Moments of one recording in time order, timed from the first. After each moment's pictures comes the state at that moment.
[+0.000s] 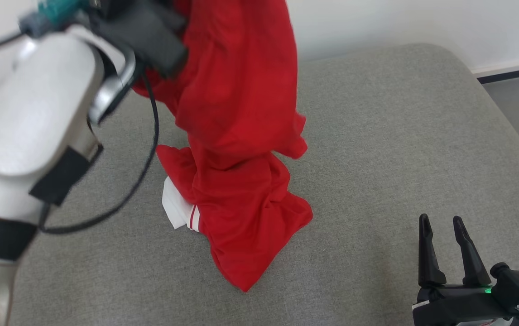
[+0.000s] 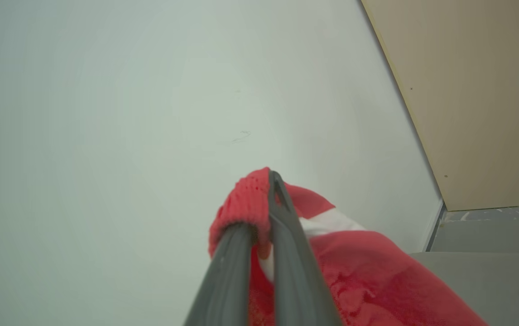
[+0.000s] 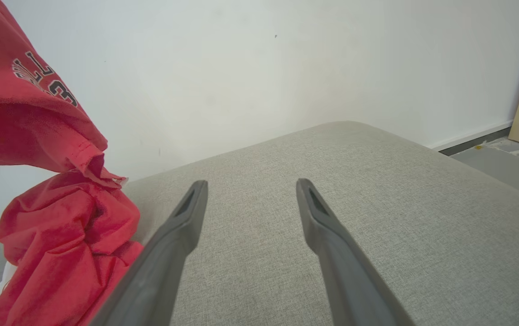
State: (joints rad) left arm -1.25 0.38 -0.72 0.39 -0.49 -0.13 -0.16; right arm -0.05 -0.05 -0.02 0.15 0.29 0.13 -0.26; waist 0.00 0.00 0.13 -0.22
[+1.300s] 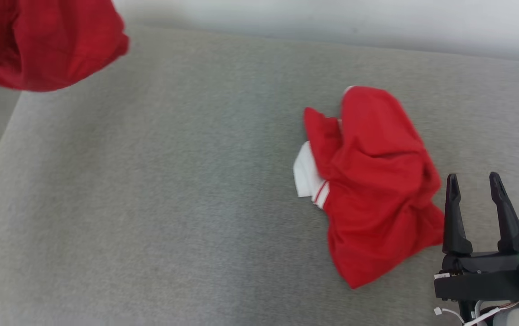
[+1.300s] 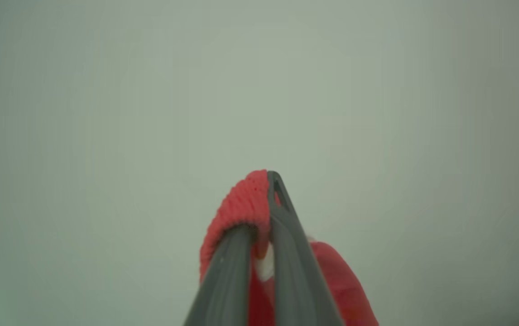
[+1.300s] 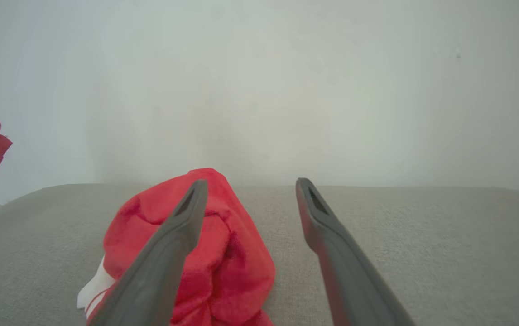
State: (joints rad) left arm -1.27 0.63 -0.51 0.52 -0.60 -0.11 -0.26; right arm -0.09 -0.05 -0.09 -0.04 0.10 0.13 -0.23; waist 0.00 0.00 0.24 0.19
